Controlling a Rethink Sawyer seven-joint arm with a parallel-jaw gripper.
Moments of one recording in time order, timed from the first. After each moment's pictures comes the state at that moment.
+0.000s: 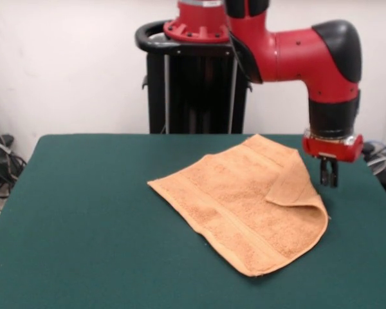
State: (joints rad) arm -0.07 -0.49 0.22 2.10 0.19 -0.18 2.27
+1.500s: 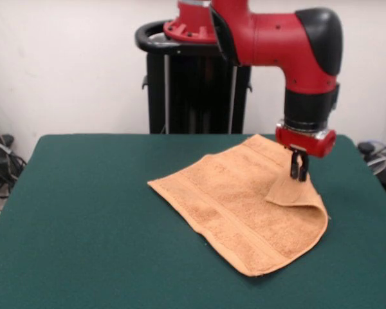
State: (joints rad) arm -0.06 -0.55 0.10 2.10 0.22 -0.09 2.27
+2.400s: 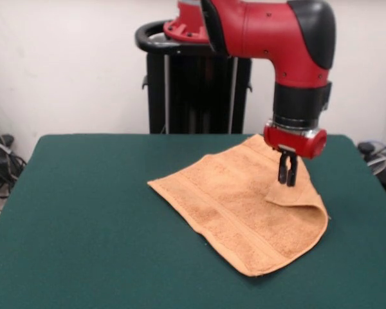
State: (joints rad) arm -0.06 -0.58 0.04 2.05 0.21 -0.09 2.27
